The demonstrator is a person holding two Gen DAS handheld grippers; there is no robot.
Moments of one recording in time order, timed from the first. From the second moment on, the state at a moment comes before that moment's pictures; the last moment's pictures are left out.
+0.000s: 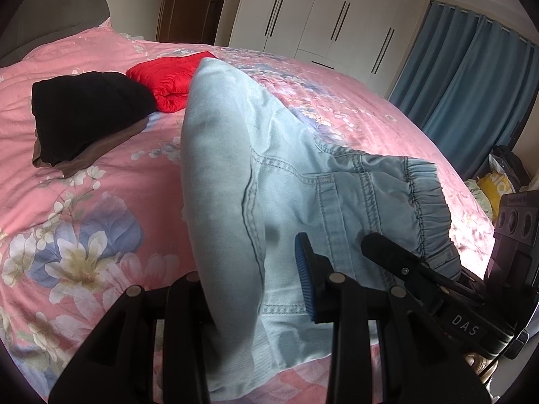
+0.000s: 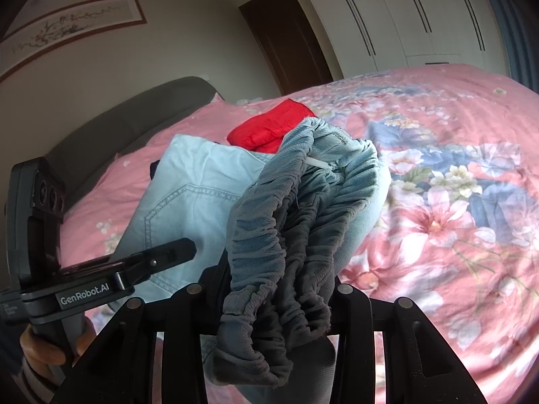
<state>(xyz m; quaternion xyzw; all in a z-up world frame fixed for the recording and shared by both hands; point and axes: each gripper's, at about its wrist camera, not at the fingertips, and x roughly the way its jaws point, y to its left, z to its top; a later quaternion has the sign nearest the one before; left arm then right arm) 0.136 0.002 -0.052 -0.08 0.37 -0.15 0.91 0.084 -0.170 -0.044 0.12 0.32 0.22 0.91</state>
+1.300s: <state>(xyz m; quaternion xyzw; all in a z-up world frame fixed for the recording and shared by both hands) 0.187 0.004 -0.093 -0.08 0.40 -0.15 0.90 0.130 -0.166 -0.072 0.11 0.35 0.20 0.91</state>
